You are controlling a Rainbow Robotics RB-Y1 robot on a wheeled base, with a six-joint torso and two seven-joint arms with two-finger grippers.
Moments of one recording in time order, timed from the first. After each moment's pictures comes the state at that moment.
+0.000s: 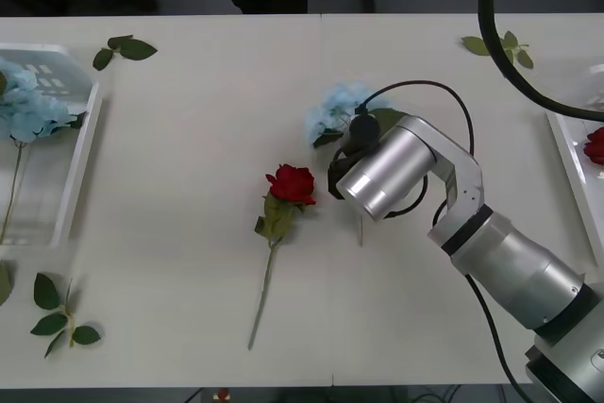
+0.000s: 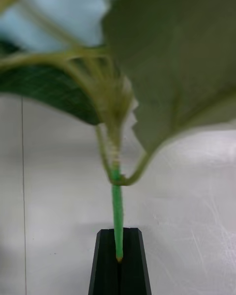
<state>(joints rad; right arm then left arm) -0.61 -0.29 0.62 -1.42 -0.18 1.26 0.84 -0.36 0.79 0.33 -1.15 0.97 0.98 -2.02</state>
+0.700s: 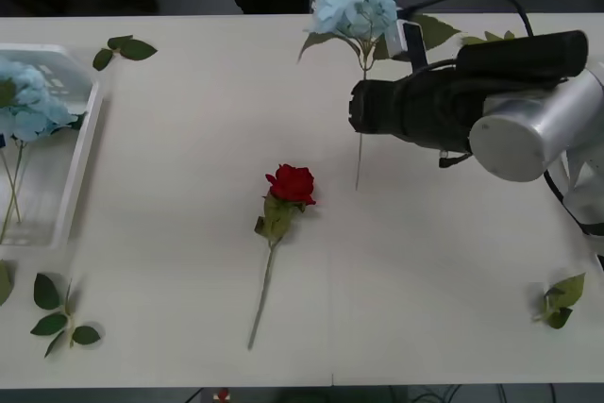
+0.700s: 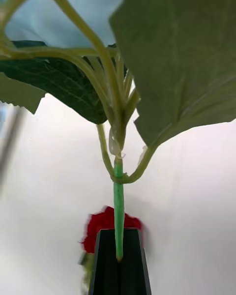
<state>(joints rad) -0.51 -0.60 0.35 -1.92 -0.82 1.01 1.07 -0.36 0.79 0.51 -1.14 1.17 1.32 -2.11</state>
